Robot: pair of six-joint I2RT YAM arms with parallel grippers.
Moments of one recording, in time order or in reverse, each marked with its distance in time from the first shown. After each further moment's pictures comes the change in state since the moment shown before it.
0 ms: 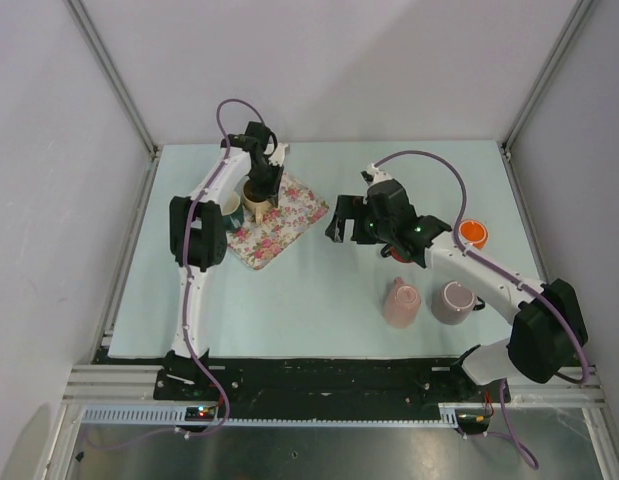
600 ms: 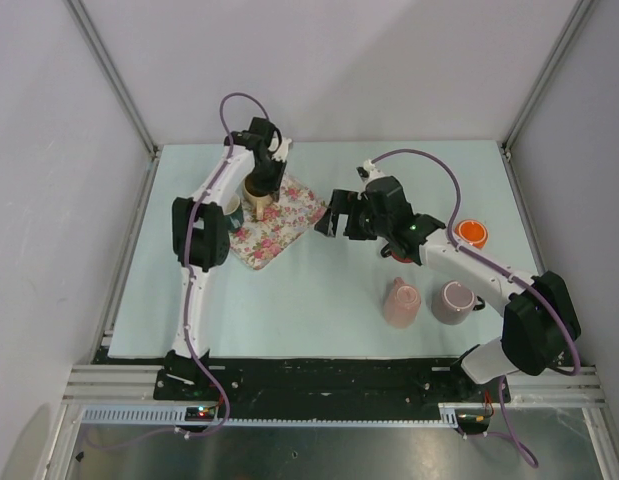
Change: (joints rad) left arm -0.028 0.006 0.055 0.011 -0.074 0.016; right arm -0.008 0.043 0.000 0.119 -0.096 0.063
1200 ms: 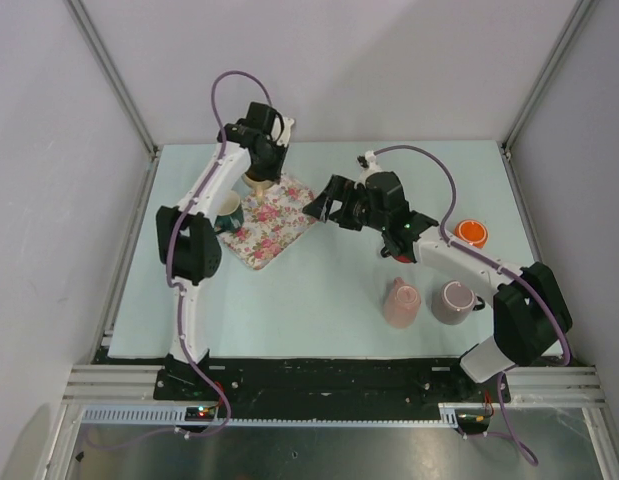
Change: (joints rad) left arm -0.050 -0.249 -0.124 0.091 -0.066 -0.029; right arm -0.010 0.059 -0.002 0.274 -0.074 0.180
